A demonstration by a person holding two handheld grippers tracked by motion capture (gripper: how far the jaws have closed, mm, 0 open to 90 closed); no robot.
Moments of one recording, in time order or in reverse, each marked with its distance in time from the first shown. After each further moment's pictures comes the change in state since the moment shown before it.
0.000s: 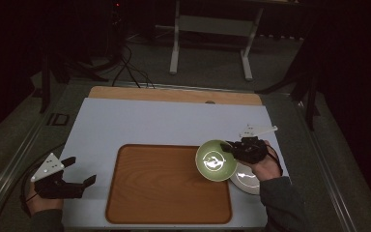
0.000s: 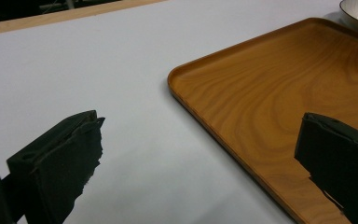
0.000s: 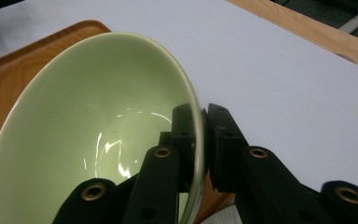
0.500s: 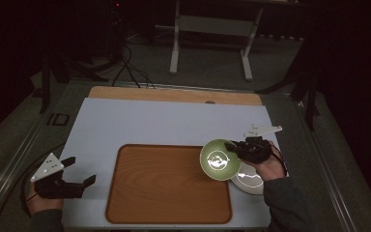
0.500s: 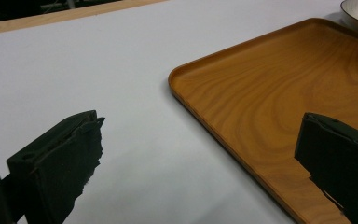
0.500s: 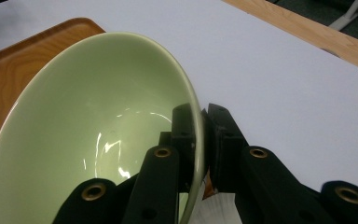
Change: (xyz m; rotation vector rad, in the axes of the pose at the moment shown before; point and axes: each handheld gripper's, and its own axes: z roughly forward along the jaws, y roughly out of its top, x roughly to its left) left arm 0.000 0.000 0.000 0.000 0.002 -0.002; right arm -0.007 -0.004 -0.008 0.004 -0.027 0.010
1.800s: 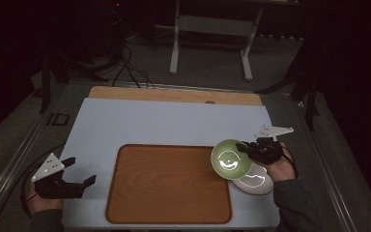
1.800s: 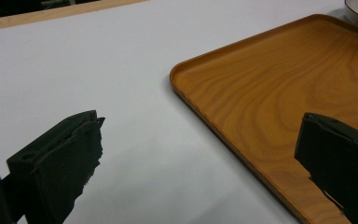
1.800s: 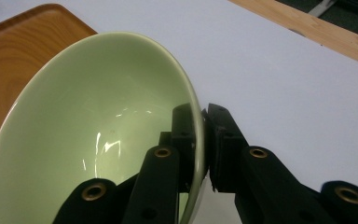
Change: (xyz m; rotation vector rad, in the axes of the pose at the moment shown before) left arm 0.000 -0.001 0.001 0.013 0.006 -0.002; right arm -0.020 -0.016 -0.017 0.026 -0.061 0.023
